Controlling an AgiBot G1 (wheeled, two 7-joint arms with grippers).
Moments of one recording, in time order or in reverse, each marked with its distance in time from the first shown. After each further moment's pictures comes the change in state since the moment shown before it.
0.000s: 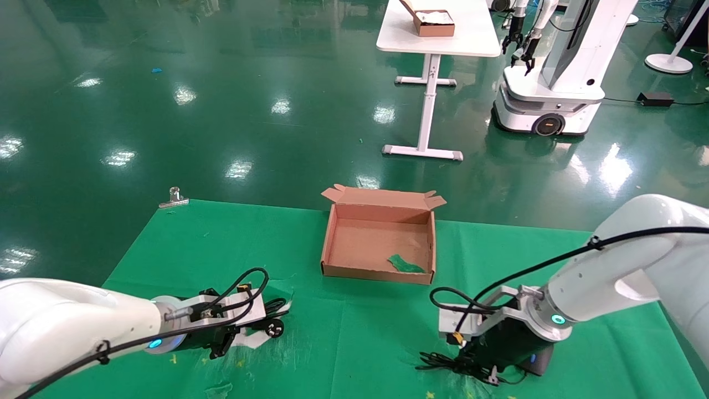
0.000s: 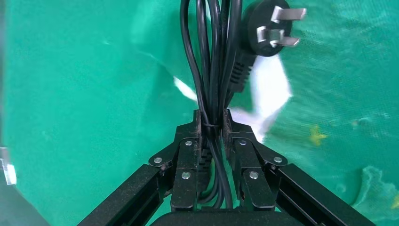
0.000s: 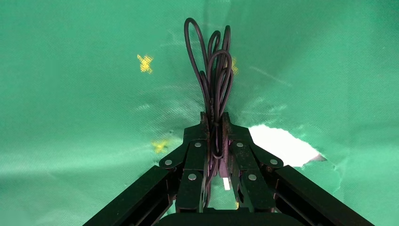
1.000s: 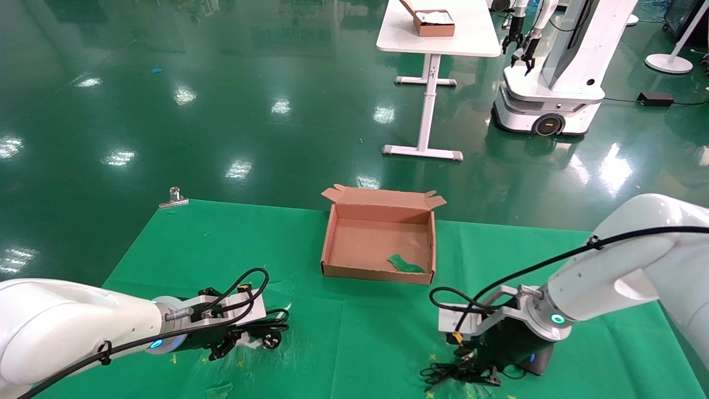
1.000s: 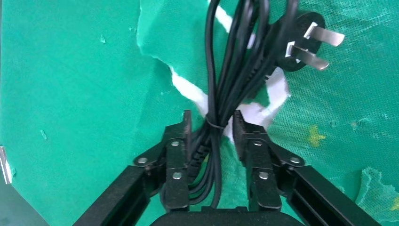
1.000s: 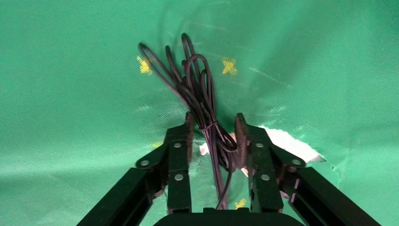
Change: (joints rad) left arm 0.042 0.023 0.028 0.014 0.063 -0.018 -0.026; right arm -0.036 -0.019 0.004 -0.023 0.015 -0.007 0.004
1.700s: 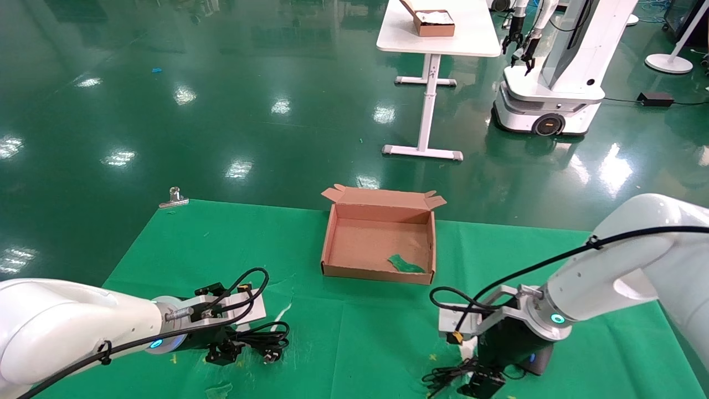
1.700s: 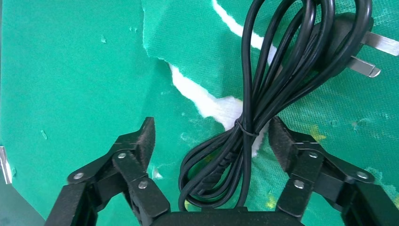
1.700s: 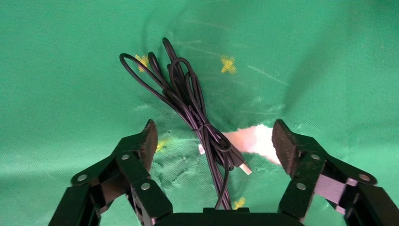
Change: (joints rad) left arm 0.000 0.000 0.000 0.000 0.000 0.000 0.000; right arm 0.003 -0.004 -0.001 -0.011 -0.003 0.005 -0.002
